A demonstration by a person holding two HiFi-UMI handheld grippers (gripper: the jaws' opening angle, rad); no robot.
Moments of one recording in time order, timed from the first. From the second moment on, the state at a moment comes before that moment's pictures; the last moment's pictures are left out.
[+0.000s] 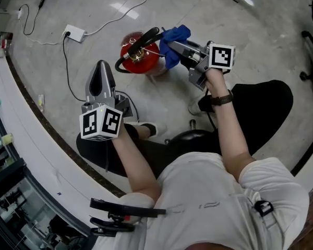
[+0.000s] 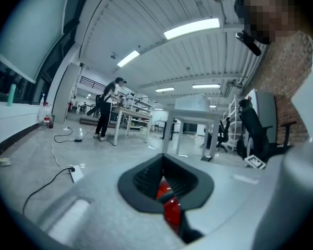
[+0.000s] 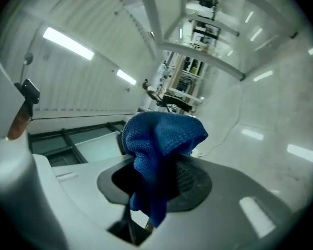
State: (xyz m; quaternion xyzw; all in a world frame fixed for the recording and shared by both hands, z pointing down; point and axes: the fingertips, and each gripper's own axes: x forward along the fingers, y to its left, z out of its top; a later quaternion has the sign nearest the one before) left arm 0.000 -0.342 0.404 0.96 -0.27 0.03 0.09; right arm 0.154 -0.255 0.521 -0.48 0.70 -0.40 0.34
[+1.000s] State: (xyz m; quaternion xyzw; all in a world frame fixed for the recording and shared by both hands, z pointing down) left arm -0.016 -0.354 0.409 0.95 -0.28 0.07 0.08; right arm 0.151 -0.271 0.899 -0.50 0.49 -0.68 0.22
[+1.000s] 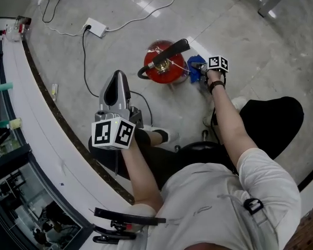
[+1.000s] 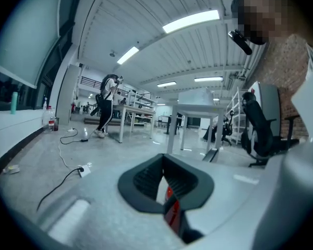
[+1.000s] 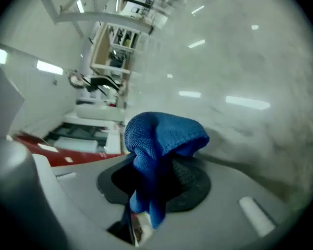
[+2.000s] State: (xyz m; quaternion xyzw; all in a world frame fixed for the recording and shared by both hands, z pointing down) left arm -0.017 -0.377 0.415 0.95 -0.29 0.05 0.11; right arm 0.128 -0.251 0.931 -0.51 0.50 -0.68 0.16
